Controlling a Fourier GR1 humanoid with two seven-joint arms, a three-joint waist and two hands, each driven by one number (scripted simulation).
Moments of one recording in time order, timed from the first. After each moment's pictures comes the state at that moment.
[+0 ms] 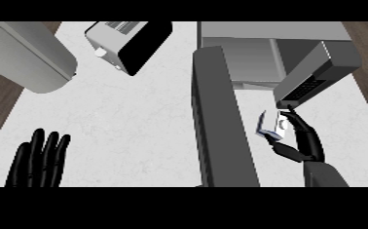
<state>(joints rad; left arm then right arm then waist) 0.48 0.06 -0.37 -2.34 -0.13 0.17 -0.06 -0.39 -0.23 -0.25 -0.32 0.10 0.09 -1.06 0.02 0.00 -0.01</state>
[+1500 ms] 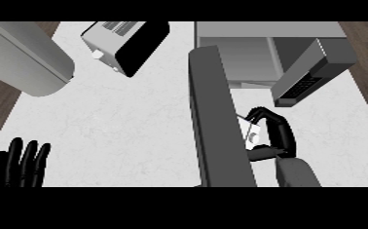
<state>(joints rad) 0.56 0.10 -0.28 -2.35 -0.03 0.15 -0.10 -0.23 -0.06 -0.06 -0.87 0.06 0.10 -0.87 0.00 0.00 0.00</state>
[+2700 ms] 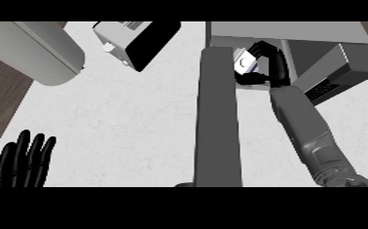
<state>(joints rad) 0.52 0.12 -0.21 -2.29 0.05 0.08 -0.13 -0.87 -0.16 -0.21 -0.33 0.22 -0.36 -0.63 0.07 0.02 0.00</state>
